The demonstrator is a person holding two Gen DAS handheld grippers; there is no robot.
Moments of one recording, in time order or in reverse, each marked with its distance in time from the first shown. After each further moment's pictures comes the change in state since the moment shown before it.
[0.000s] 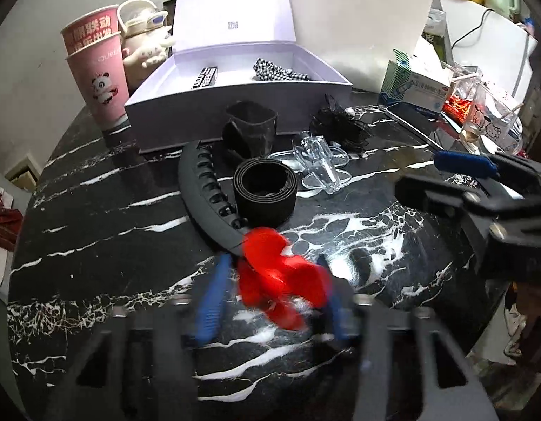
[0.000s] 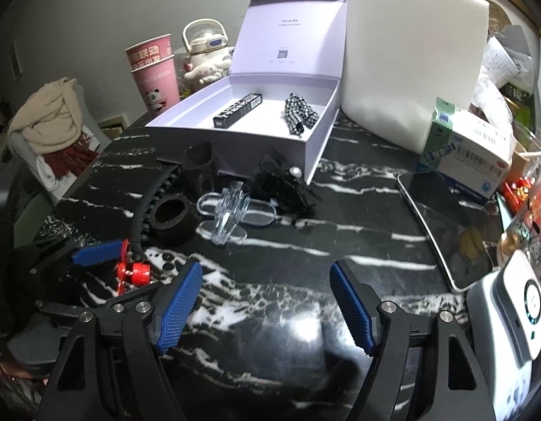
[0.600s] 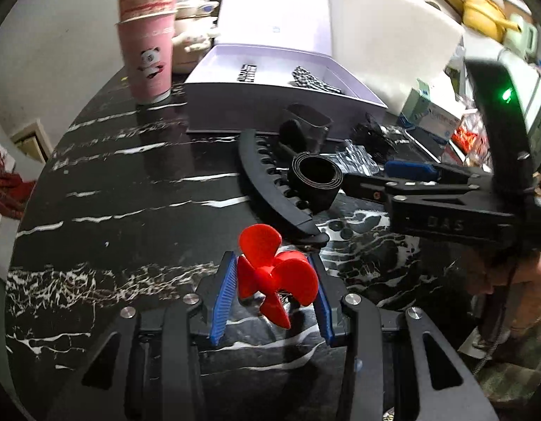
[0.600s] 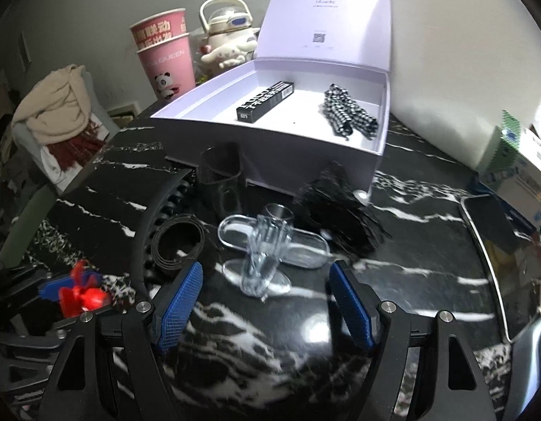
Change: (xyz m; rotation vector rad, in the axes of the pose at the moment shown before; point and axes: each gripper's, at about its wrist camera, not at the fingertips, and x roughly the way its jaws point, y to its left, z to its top) left arm -0.020 0.053 -0.018 -0.148 -0.023 -0.042; right arm 0.063 0.028 0.024 -0.041 0.060 0.072
